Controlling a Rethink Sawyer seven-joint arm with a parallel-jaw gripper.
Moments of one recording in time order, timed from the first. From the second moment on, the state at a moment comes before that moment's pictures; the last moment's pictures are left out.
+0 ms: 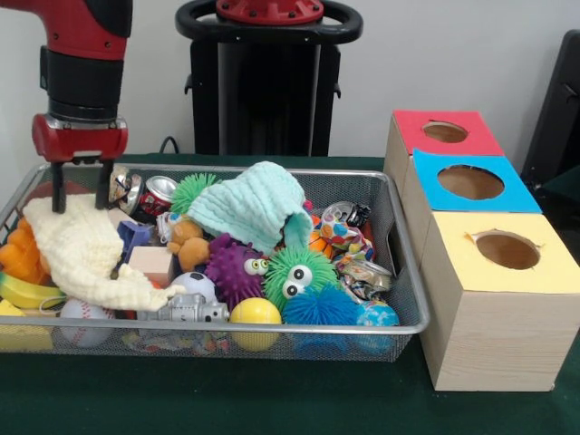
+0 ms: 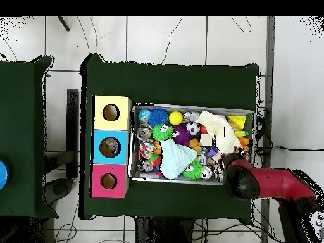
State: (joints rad) arm -0.87 -0.66 0.30 1.77 -0.82 0.27 1.10
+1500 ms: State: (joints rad) arm -0.67 -0.65 0.20 1.74 -0.90 0.16 1.10
